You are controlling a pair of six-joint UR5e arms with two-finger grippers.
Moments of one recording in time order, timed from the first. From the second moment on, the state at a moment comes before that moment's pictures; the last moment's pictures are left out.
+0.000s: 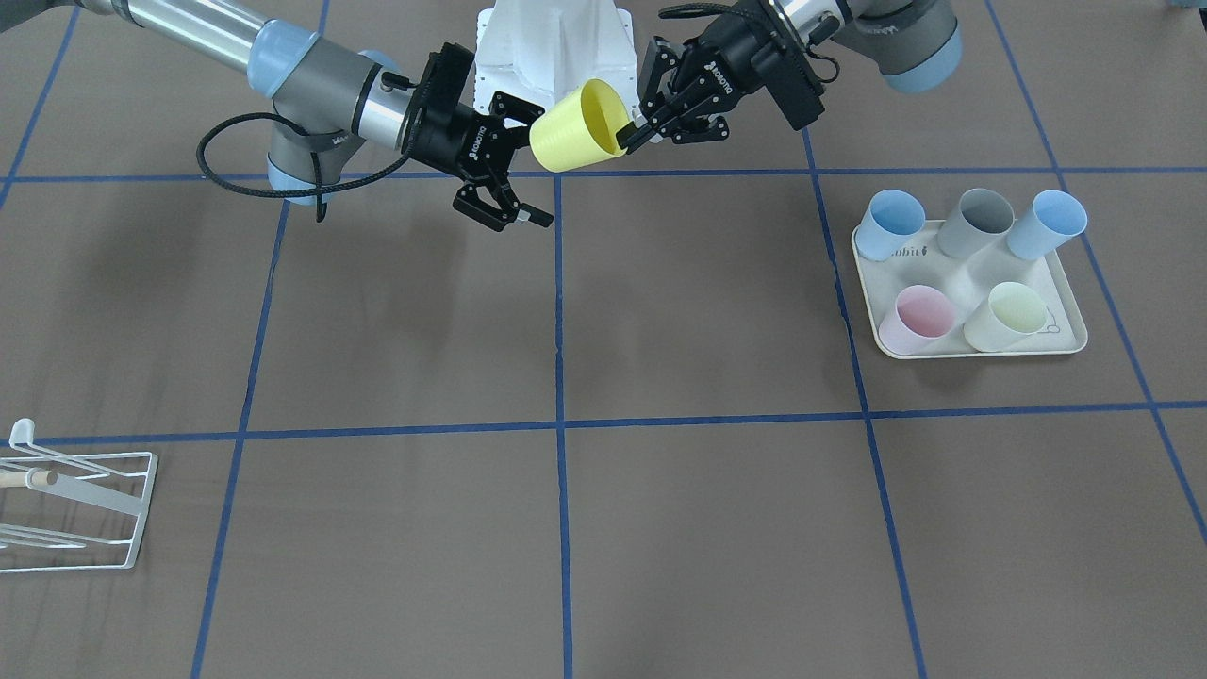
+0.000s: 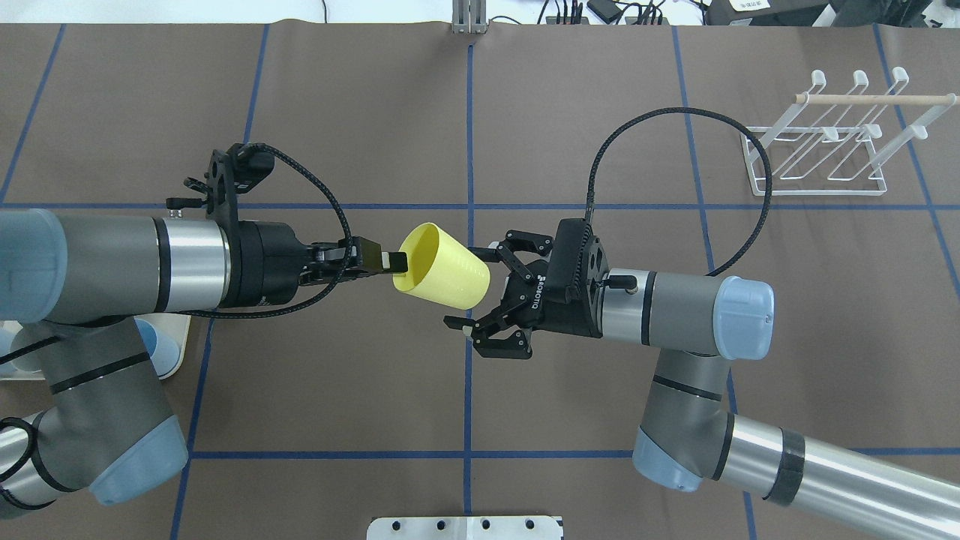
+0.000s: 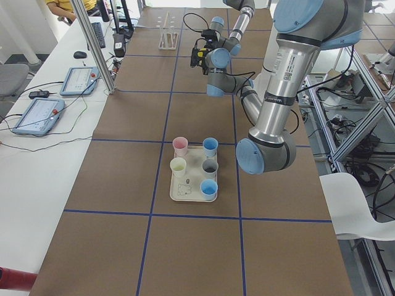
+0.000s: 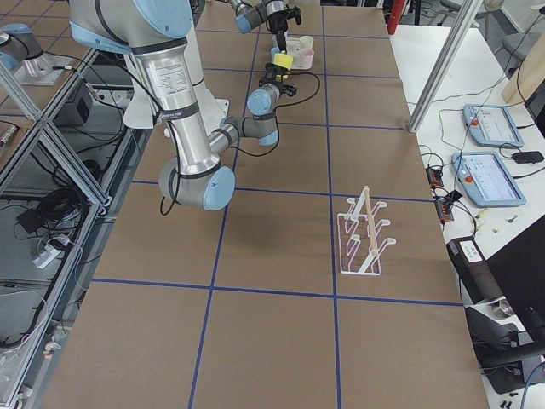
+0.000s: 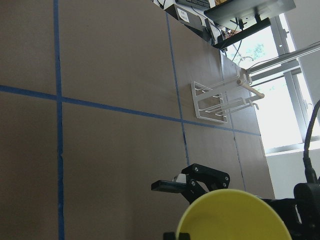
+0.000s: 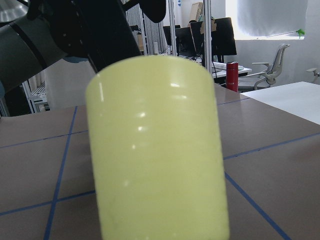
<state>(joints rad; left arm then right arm) -0.55 -1.91 -1.96 -2.54 -1.85 -1.50 0.43 -1.12 1.57 -0.05 1.72 0.36</state>
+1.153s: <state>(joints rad) -0.55 -1.92 -1.92 -2.54 -1.85 -1.50 0.42 -1.12 1.58 -0.04 1.72 0.35</state>
